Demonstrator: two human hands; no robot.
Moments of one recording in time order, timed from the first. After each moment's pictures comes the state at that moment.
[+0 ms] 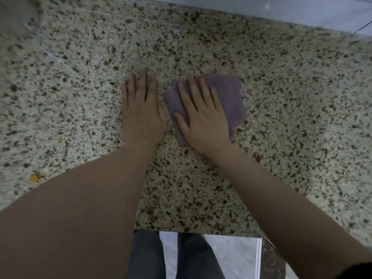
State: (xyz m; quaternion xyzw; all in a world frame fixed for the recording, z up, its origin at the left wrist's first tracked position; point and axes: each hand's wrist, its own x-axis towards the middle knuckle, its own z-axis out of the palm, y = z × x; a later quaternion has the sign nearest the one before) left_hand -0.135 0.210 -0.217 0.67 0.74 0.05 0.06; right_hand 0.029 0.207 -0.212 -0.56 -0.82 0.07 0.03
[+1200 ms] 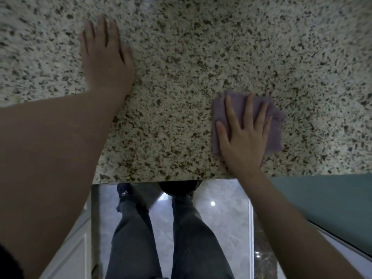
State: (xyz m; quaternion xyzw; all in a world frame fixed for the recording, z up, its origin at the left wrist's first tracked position) left_hand -0.136 0.206 -0.217 0.69 0.73 0.04 0.03; right_hand 0.147 0.032 -0.207 -0.77 -0.63 0.06 -0.02
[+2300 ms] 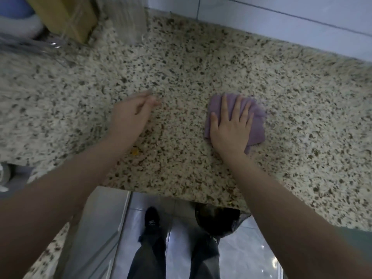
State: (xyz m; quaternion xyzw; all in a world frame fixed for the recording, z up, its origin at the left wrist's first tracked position) left_hand -0.369 0.127 -0.152 0.59 0.69 0.31 0.29; right_hand -0.120 0.147 -0.219 -0.74 -0.67 0.06 0.02
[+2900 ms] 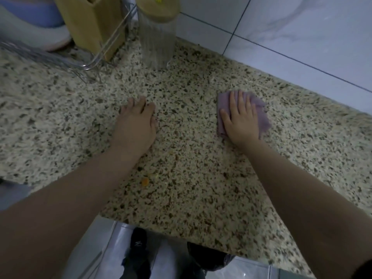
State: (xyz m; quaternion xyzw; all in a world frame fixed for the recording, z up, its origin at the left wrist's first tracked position) left_hand -0.417 0.179 -0.194 0.65 0.75 0.06 0.12; right_hand -0.126 0.286 -0.217 -0.63 -0.78 0.06 -0.01
